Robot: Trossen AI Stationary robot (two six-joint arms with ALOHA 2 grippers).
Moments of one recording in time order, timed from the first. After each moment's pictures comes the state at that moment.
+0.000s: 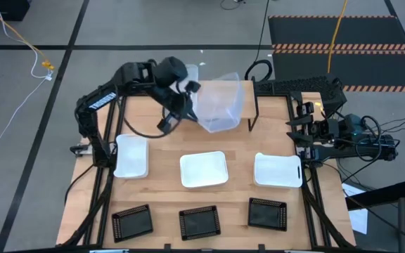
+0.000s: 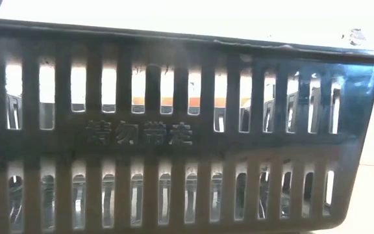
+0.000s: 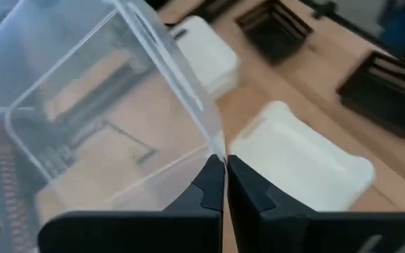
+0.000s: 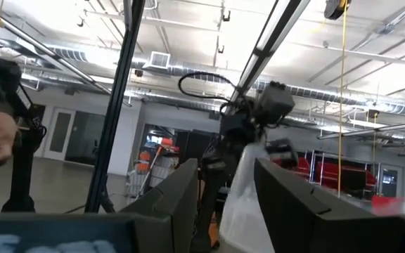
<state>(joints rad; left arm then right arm) 0.26 1.79 2.29 -1.35 0.43 0.87 0.00 0.29 0.47 0.29 -0.08 -0.14</state>
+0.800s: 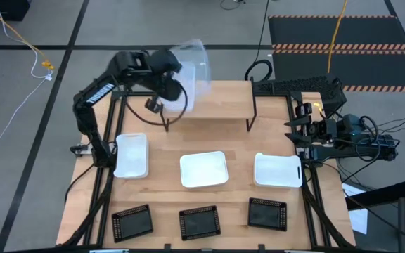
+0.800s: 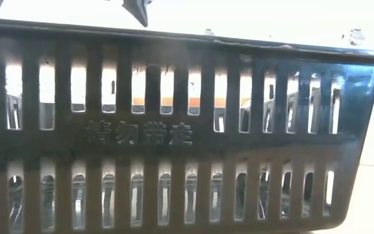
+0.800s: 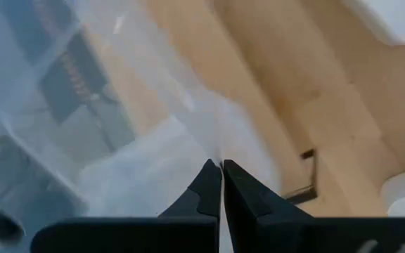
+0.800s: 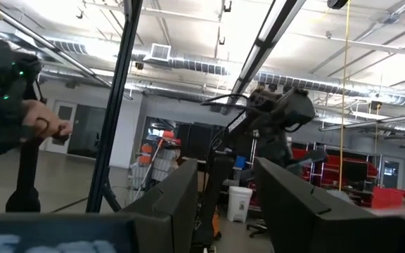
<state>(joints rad) 0.40 1.77 2.29 -1.56 -0.08 1.03 0.00 0.29 0.47 0.26 -0.08 -0.13</state>
